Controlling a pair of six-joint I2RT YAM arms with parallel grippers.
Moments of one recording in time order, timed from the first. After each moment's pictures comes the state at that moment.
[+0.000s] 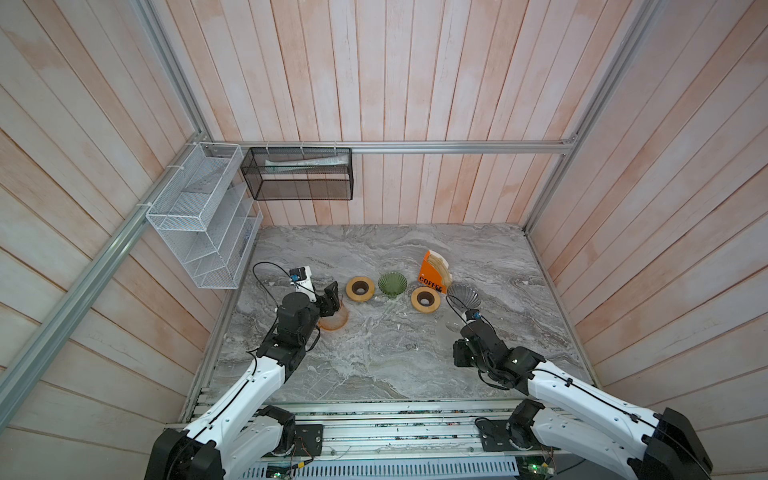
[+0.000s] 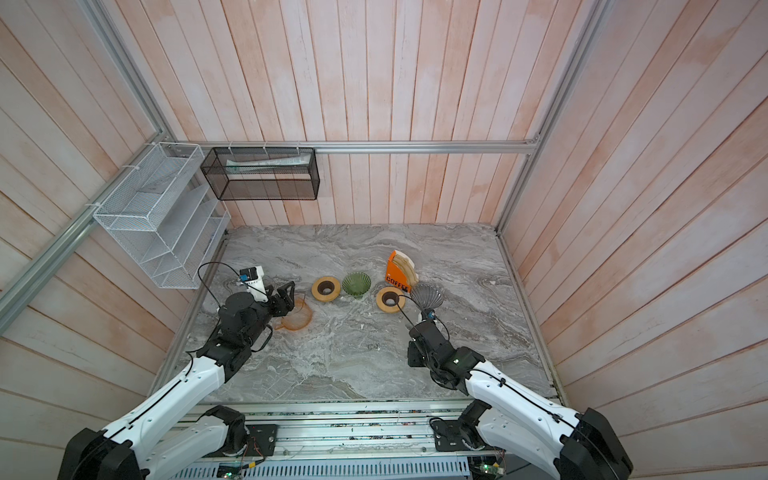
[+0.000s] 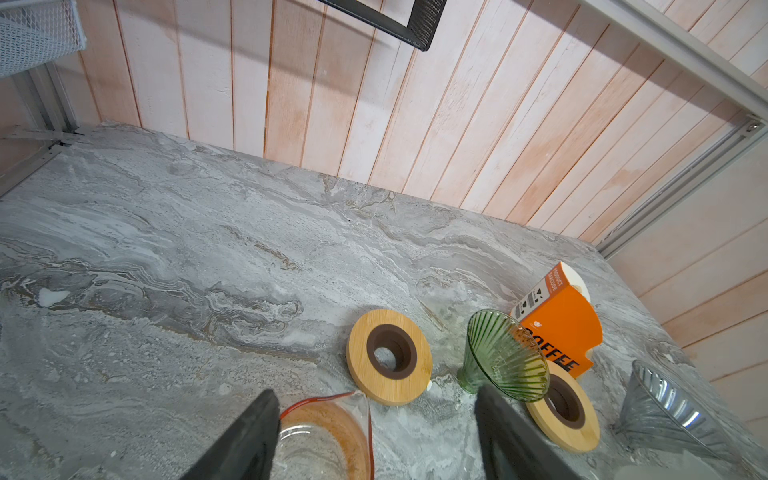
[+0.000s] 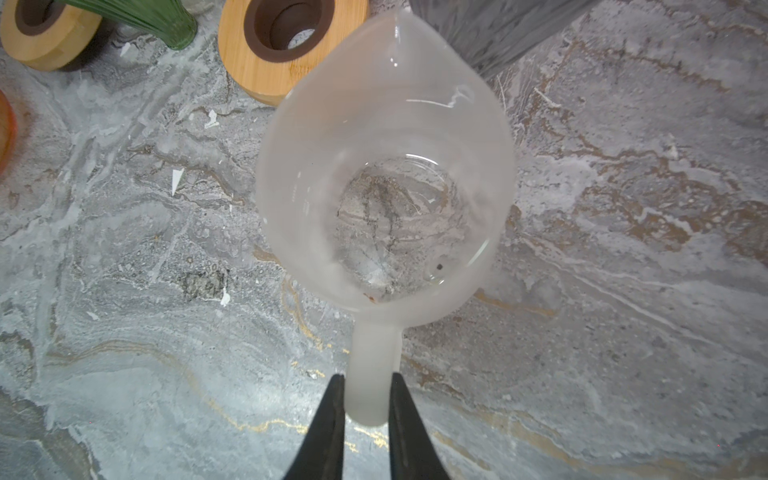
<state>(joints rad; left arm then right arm) -0.33 0.99 0.52 0.20 -0.10 -0.37 0.74 0.94 0.47 -0.48 0.21 0.65</state>
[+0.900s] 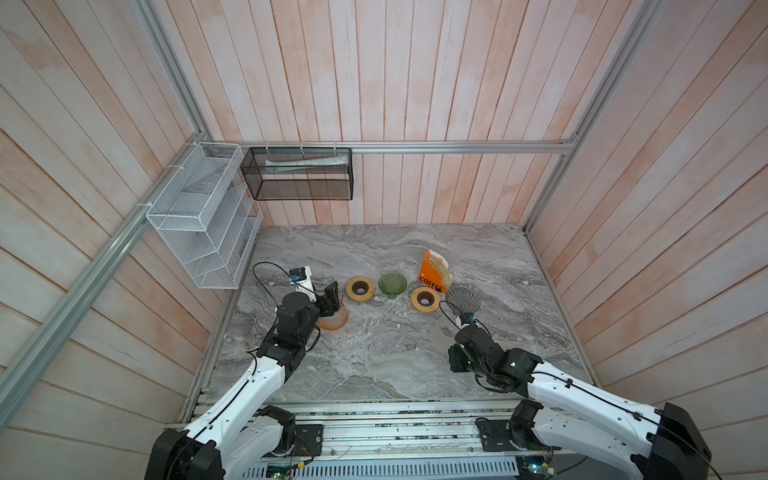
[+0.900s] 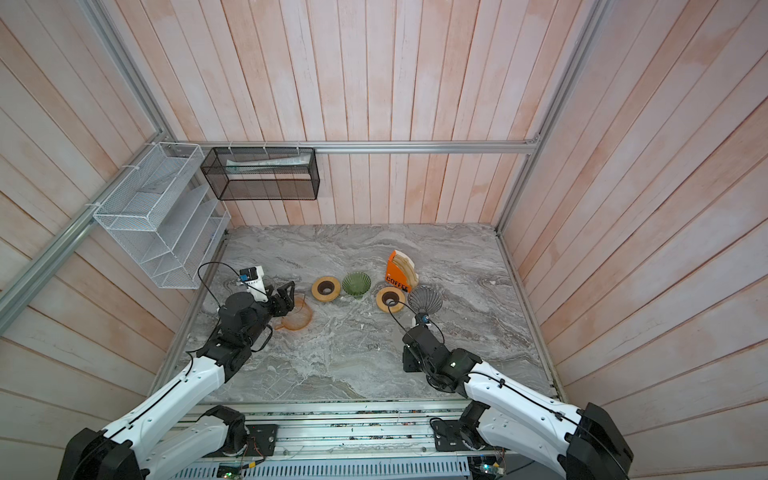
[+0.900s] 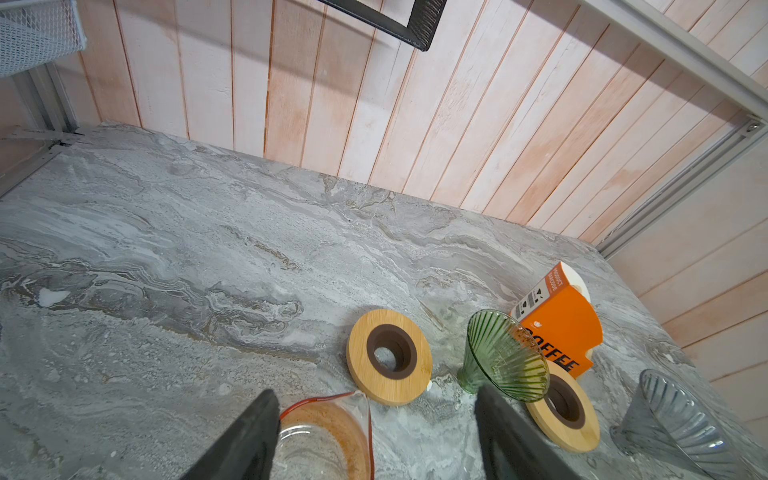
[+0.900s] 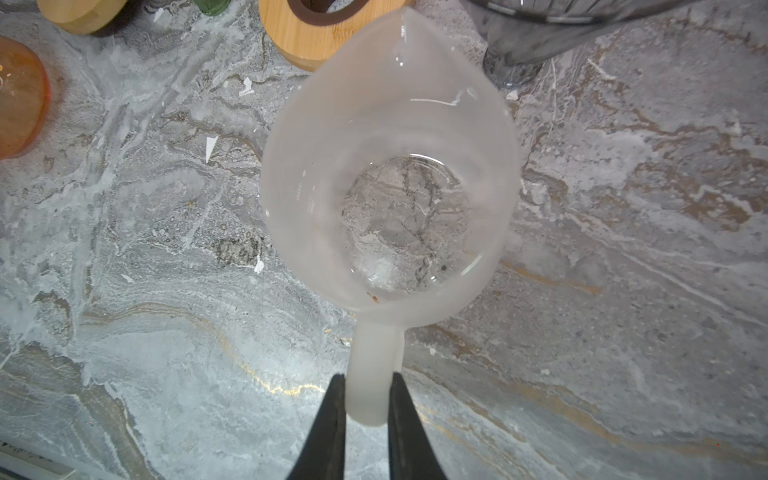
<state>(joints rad) -0.33 0.99 0.52 0.20 -0.10 -0.37 0.85 0.94 0.49 -0.52 0.22 0.72</state>
